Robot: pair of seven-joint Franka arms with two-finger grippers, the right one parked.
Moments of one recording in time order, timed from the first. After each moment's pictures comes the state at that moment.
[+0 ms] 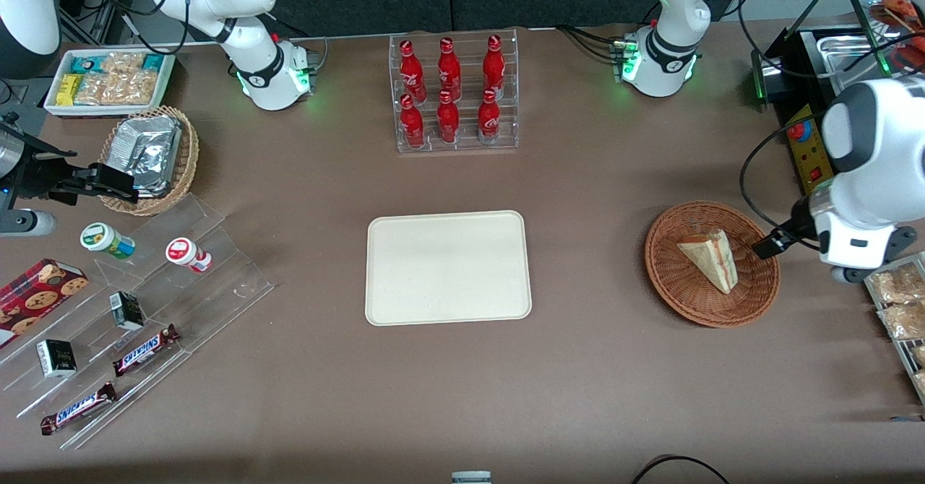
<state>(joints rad) 0.02 0.14 0.01 -1.94 0.08 1.97 -0.66</state>
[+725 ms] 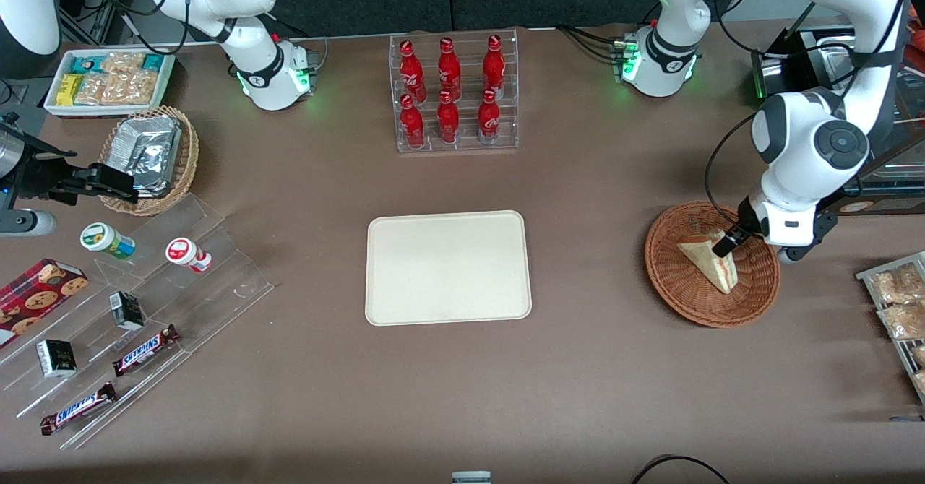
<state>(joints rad) 0.02 0.09 0.01 -2.34 0.07 2.51 -0.73</state>
